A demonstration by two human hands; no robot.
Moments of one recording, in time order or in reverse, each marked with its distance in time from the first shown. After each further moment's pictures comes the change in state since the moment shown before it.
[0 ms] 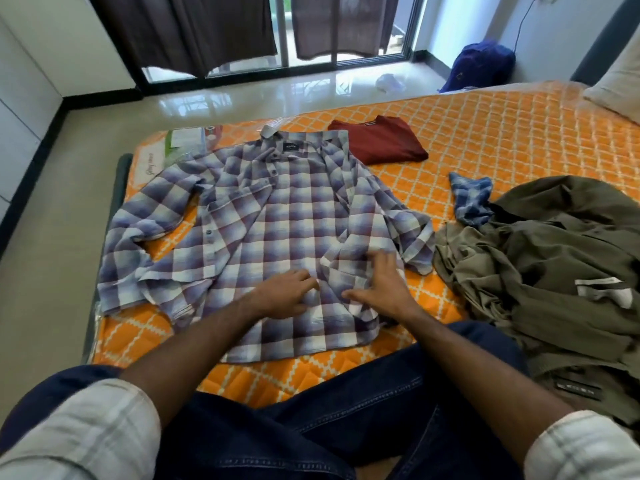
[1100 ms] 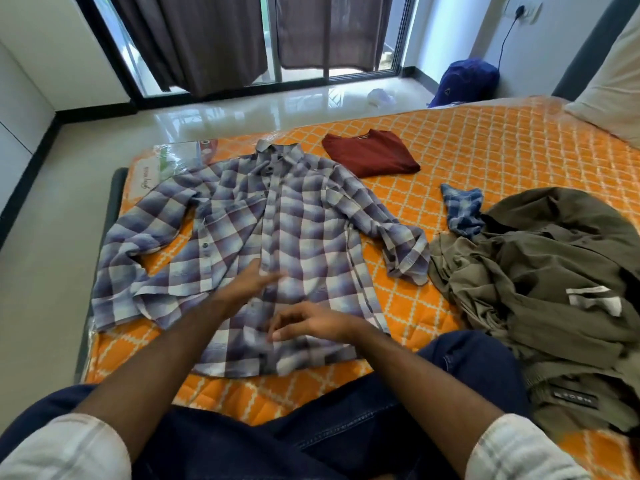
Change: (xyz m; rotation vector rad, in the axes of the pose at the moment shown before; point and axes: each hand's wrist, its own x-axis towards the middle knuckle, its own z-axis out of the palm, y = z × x) left_hand -0.024 -0.057 -0.008 -1.324 0.288 -0.410; right_hand -0.006 -0.104 0.030 0.529 -0.828 -0.231
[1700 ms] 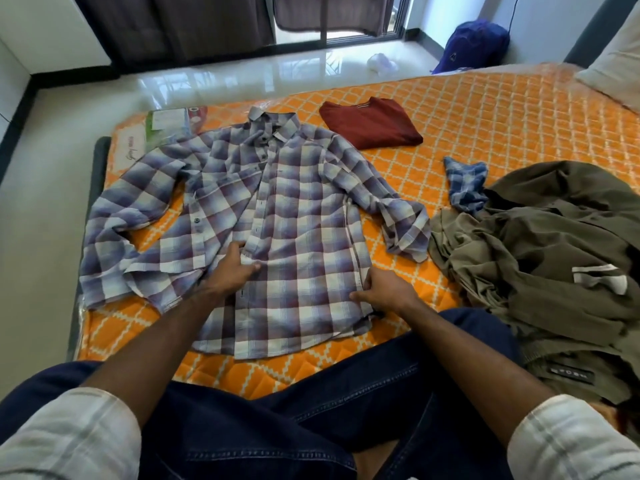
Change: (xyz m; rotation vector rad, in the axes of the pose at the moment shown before) left_hand 0.007 -0.043 -0.007 0.166 0.172 0.005; right_hand -0.059 0.082 -0.057 -0.530 0.536 0.570
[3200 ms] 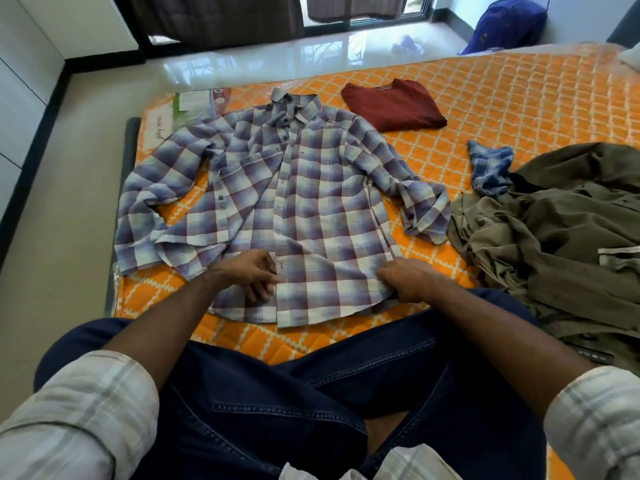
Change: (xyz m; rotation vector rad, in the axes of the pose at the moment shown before) left_hand -0.038 0.000 -0.013 0.212 -0.423 -0.180; right_hand -0.018 0.001 -0.013 -0.695 -0.204 -0.420
